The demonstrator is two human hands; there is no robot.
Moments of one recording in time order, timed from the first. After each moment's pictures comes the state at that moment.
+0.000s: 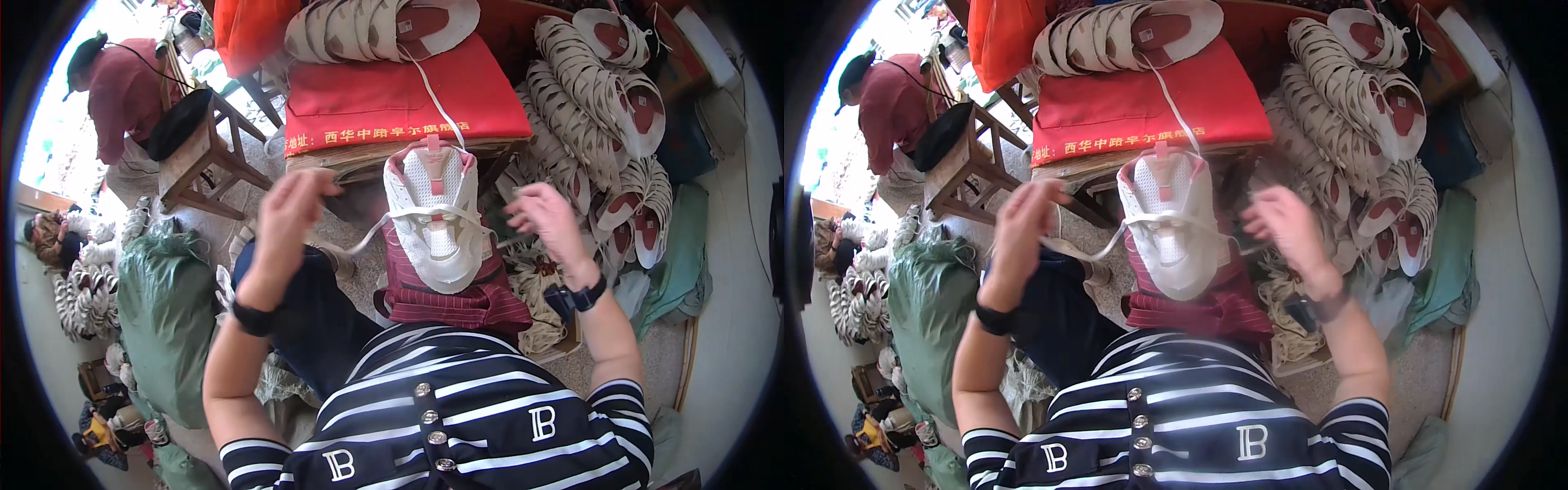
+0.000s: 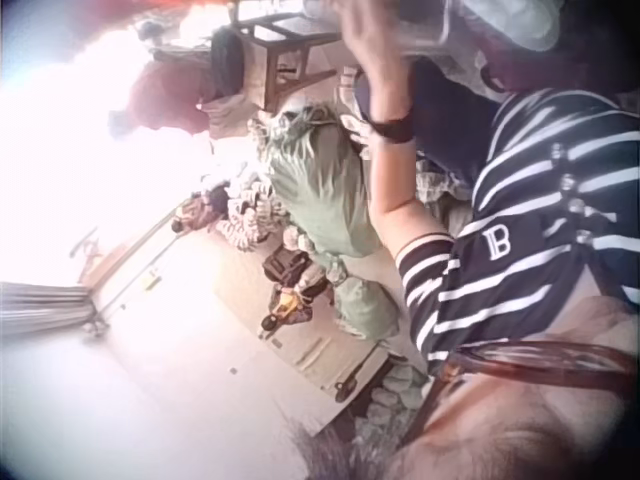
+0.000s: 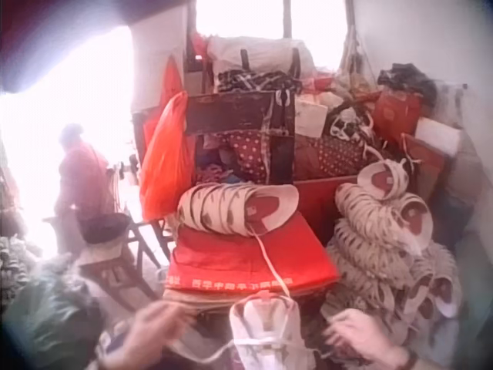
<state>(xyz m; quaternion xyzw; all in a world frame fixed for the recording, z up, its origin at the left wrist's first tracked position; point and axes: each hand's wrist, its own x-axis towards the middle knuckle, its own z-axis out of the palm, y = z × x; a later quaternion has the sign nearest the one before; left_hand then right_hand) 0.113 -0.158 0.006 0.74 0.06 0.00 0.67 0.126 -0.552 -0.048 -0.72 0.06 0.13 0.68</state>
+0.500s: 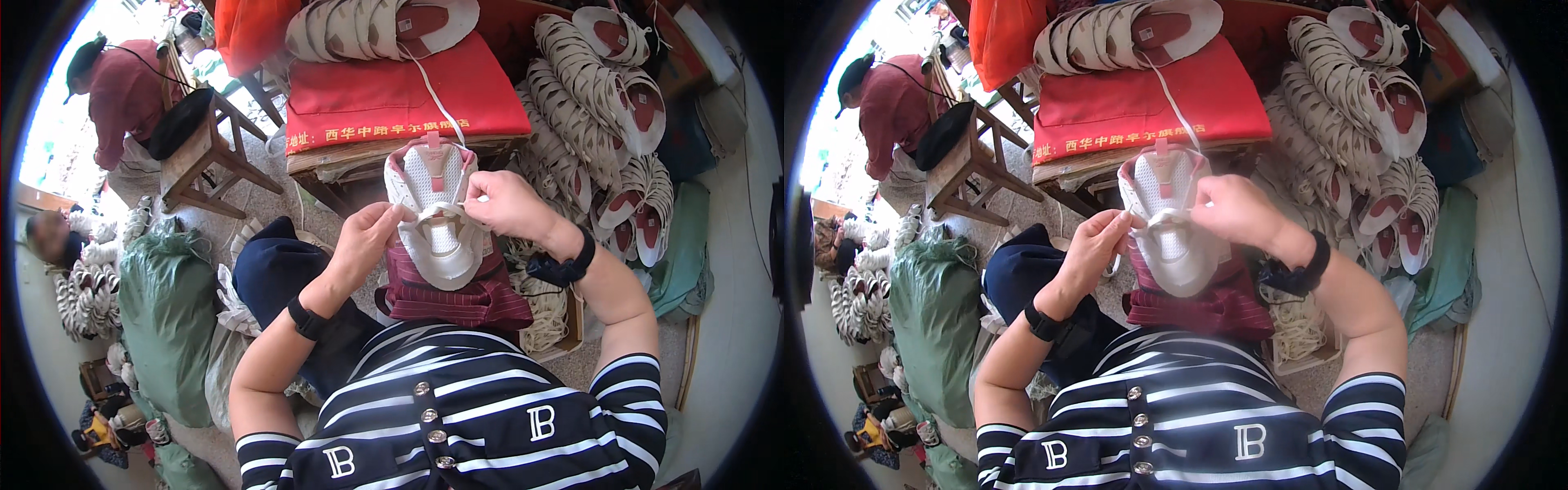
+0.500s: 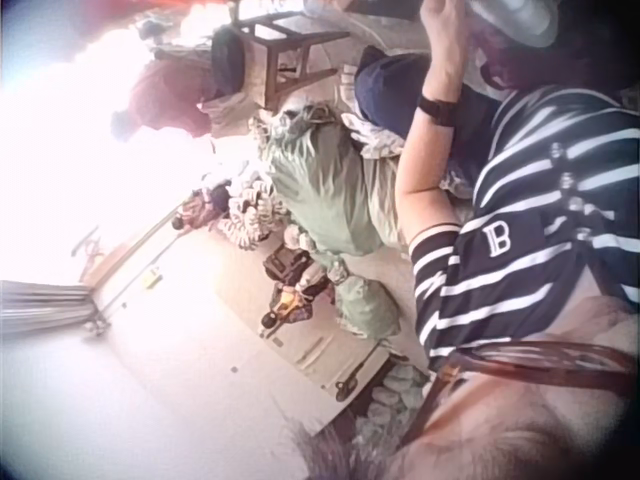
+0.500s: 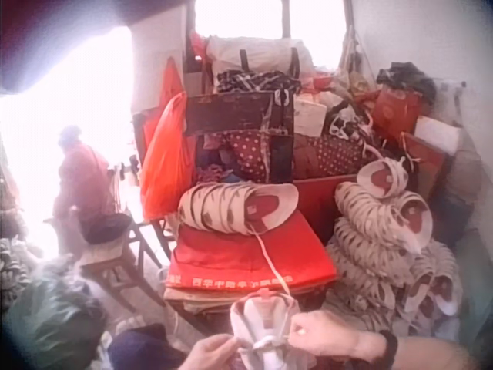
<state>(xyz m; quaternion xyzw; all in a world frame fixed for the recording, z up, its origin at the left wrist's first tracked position) 0.094 -0.232 -0.045 0.68 0.05 -0.18 0.71 0.158 -0.486 -0.004 -0.90 -0.17 0.17 0.37</state>
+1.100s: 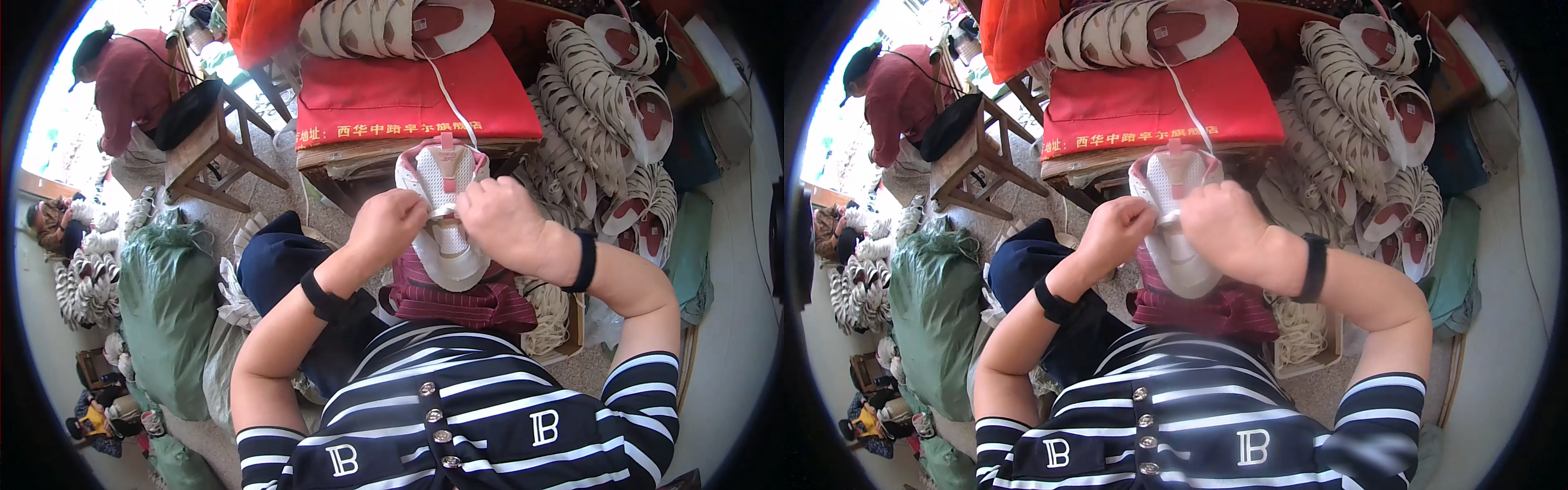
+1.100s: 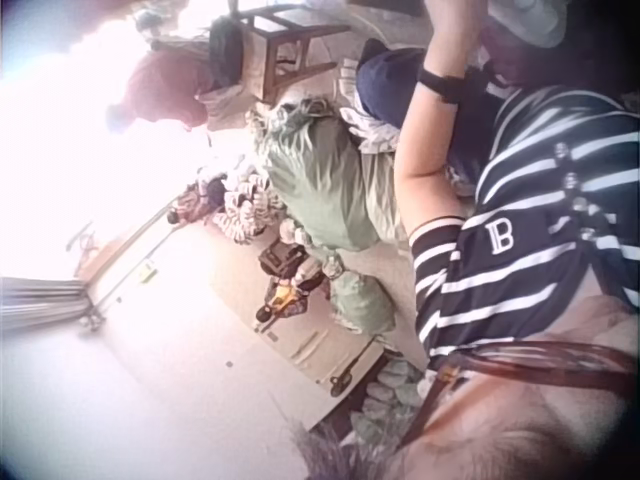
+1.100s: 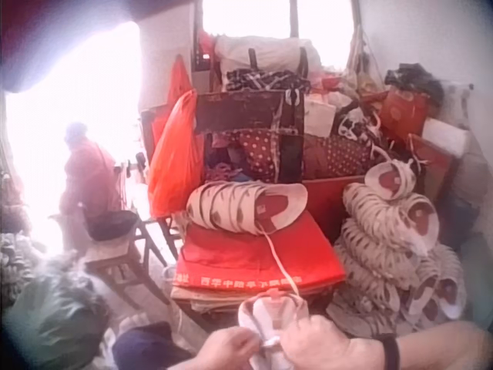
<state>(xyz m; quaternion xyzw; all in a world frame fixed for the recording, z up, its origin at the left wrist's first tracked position) 0.122 -0.234 -0.057 0.88 -0.11 -0.06 0.46 0.136 -0.453 0.002 -0.88 -0.45 -0.12 -0.05</state>
